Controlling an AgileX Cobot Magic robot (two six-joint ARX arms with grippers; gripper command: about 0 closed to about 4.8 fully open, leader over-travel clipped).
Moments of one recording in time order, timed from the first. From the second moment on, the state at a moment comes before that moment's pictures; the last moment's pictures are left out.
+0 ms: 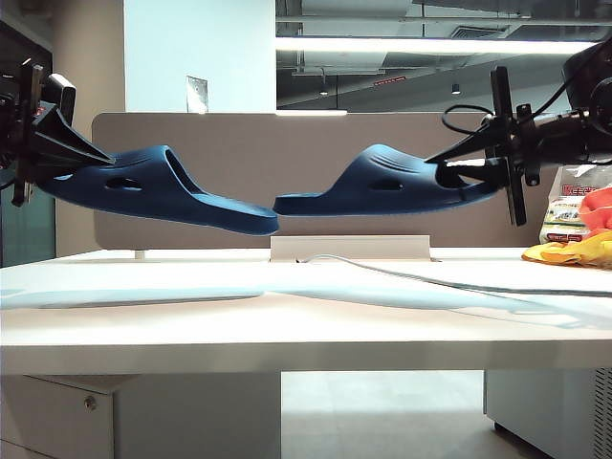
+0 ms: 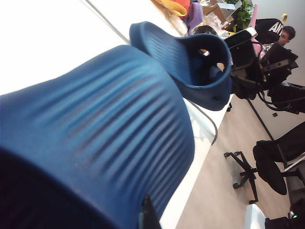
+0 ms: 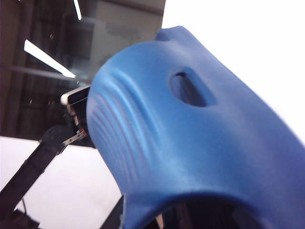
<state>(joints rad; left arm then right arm) 0.22 1.94 1.53 -0.69 1.29 0.30 -0.01 1.94 1.24 0.38 -1.22 0.98</state>
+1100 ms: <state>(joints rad) 0.16 1.94 1.53 -0.75 1.44 0.29 0.08 1.89 1.24 0.32 -1.44 0.91</state>
